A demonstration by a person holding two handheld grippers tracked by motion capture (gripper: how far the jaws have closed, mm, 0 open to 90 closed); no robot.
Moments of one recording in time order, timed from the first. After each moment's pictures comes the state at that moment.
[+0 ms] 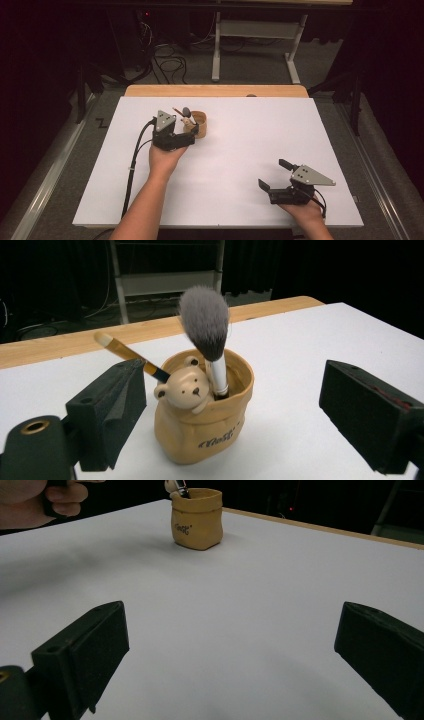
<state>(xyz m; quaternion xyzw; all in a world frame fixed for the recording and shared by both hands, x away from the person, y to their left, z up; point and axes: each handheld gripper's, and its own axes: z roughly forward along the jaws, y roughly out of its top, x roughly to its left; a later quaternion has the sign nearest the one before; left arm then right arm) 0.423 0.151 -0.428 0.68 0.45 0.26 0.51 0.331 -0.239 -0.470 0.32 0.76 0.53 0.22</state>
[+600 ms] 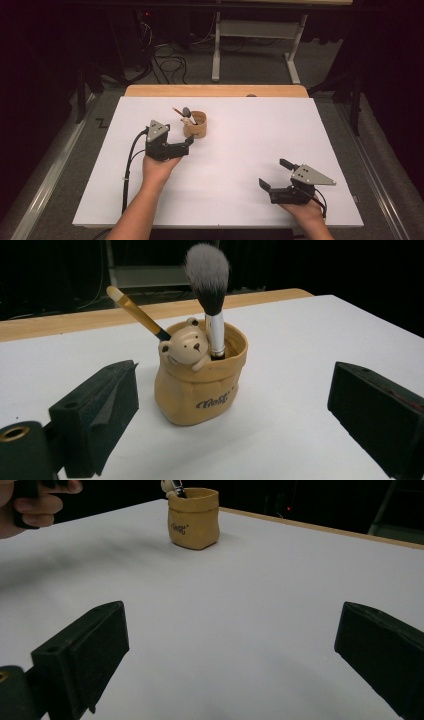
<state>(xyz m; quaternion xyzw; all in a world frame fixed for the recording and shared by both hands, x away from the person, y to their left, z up) 0.399 0.165 -0.439 0.68 0.46 0.24 0.52 0.332 -0.241 -0.470 0.32 0.75 0.53 0.22</state>
